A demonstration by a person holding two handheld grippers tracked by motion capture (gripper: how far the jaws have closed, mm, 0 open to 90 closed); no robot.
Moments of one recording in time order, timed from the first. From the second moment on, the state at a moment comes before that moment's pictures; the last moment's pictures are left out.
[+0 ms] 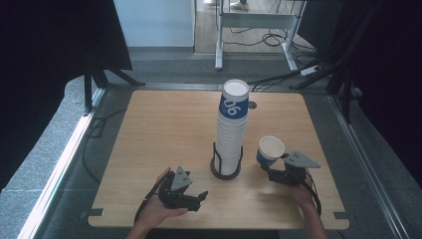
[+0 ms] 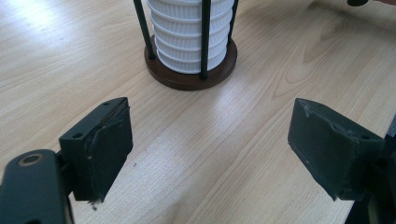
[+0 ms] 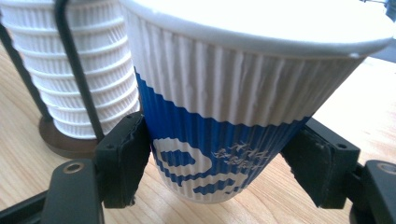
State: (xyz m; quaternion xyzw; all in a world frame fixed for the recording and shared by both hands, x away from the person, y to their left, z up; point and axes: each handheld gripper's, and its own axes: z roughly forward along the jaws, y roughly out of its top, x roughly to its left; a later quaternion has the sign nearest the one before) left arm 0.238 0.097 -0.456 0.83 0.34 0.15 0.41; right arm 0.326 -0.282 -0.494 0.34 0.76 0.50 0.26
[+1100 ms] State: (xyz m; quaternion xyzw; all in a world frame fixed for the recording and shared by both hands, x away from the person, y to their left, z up) left arm 0.238 0.095 -0.458 0.84 0.34 0.15 0.40; right arm 0.335 -0.269 -0.513 0.35 0.80 0.42 0.26
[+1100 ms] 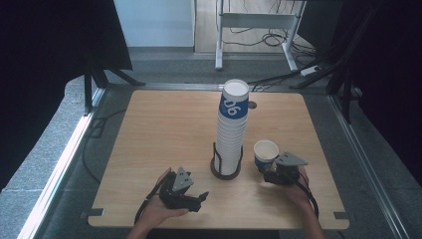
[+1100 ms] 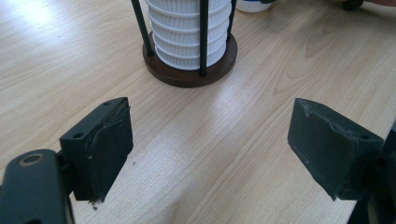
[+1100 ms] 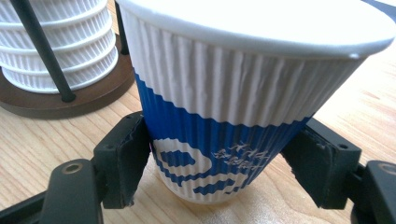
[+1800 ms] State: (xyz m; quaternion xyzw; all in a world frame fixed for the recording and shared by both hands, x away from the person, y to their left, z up) left arm 0.238 0.094 -0.458 0.84 0.33 0.15 0.40; right arm 0.333 -0.271 -0.510 0.38 0.78 0.42 0.25
